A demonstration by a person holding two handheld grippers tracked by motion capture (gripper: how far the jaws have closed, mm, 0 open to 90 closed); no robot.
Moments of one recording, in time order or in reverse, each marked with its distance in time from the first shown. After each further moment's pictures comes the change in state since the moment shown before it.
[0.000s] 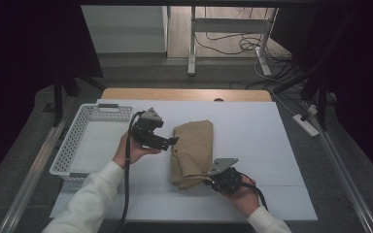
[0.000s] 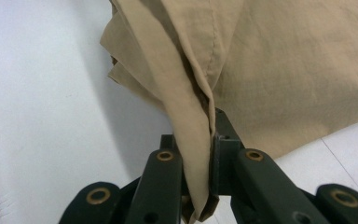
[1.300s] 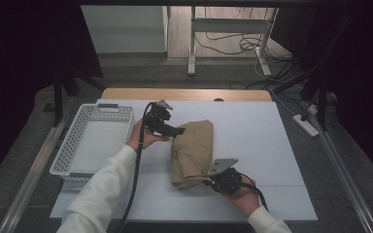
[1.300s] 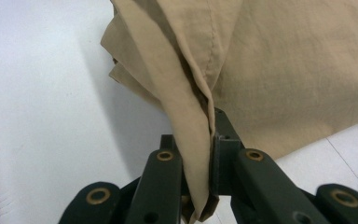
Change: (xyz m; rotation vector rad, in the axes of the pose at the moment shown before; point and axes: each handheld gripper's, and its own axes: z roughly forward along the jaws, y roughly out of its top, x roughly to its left) left arm 0.040 0.021 0.059 0.085 -0.009 -0.040; right arm 0.000 -0.002 0.002 -0.001 0.010 0.006
